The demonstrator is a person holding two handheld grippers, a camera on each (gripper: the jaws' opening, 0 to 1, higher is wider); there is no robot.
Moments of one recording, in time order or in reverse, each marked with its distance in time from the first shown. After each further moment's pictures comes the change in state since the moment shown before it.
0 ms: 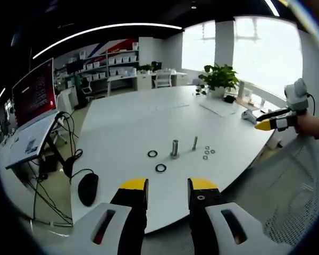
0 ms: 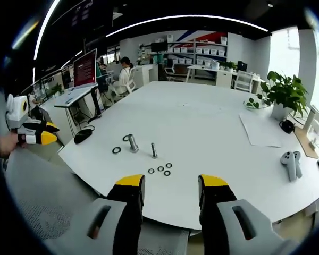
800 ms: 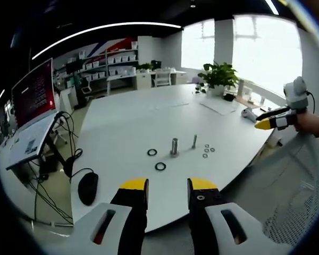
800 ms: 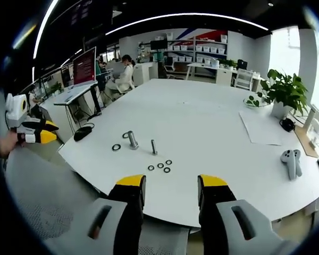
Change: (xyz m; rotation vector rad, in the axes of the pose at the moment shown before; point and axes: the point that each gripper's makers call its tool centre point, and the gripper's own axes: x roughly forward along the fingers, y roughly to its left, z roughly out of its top) left arm 0.003 -0.004 -0.001 0.019 0.009 -0.009; right arm -0.001 0.000 -0.006 0.001 0.023 0.012
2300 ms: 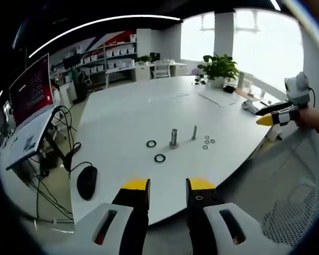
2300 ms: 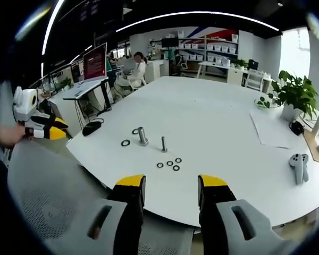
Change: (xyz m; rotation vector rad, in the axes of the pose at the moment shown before) left arm 0.003 -0.001 -0.016 0.013 0.077 -0.013; right arm 0.005 0.020 -0.005 -0.042 0.012 0.107
